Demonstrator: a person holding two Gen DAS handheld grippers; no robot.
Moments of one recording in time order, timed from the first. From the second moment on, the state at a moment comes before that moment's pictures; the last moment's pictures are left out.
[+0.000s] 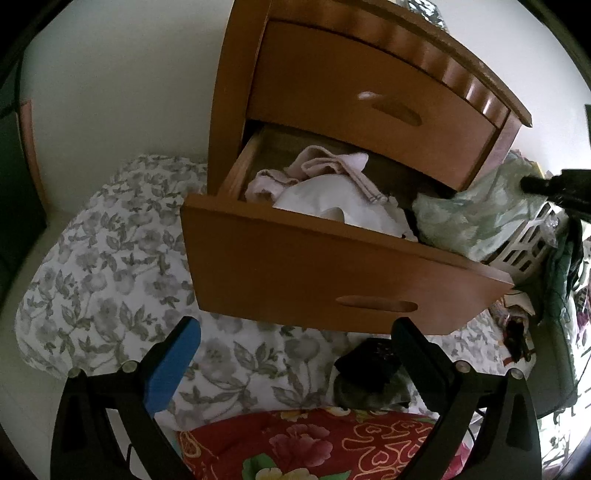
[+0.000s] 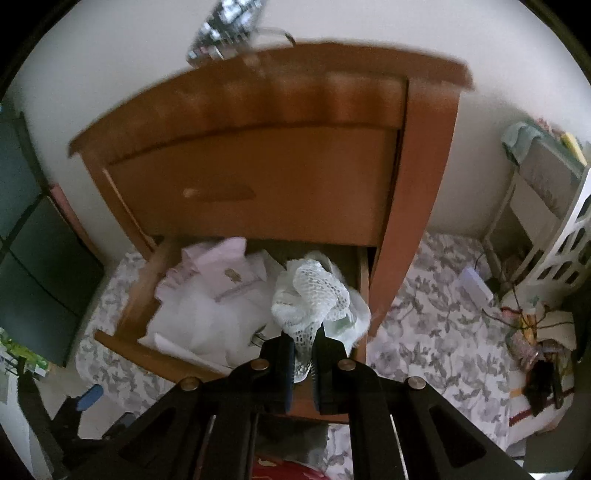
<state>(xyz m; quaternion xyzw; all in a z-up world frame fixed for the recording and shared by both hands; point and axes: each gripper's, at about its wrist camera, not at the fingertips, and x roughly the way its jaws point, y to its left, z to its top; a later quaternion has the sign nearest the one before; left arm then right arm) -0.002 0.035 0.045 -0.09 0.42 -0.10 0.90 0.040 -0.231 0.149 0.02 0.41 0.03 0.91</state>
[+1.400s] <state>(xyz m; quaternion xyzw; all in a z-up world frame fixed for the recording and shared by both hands) -0.051 0.019 0.087 -0.07 0.38 -0.11 0.91 -0.117 -0.206 0.231 -0.02 0.30 0.07 0.95</state>
